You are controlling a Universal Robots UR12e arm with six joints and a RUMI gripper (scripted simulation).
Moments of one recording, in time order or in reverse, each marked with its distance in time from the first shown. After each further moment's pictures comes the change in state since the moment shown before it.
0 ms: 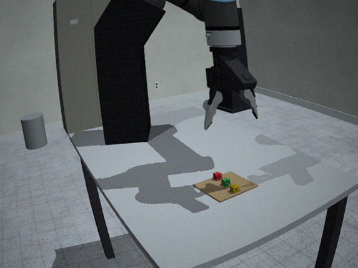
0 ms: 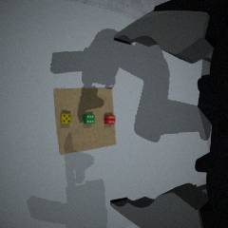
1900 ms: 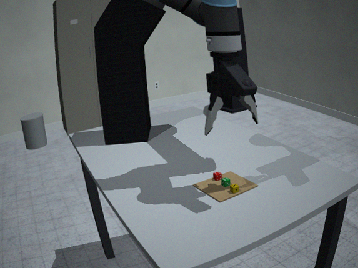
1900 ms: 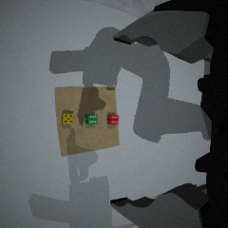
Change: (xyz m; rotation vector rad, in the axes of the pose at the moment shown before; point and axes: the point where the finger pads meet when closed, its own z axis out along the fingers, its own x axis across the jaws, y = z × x) arm 0.000 0.000 0.014 0.001 0.000 0.000
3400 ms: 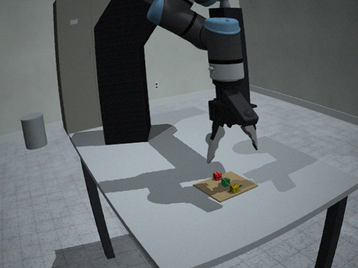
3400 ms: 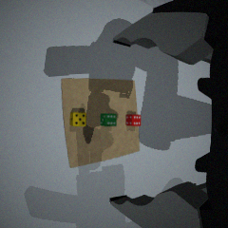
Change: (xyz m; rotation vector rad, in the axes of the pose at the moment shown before) arm 0.000 0.000 0.075 -0.001 0.000 0.000
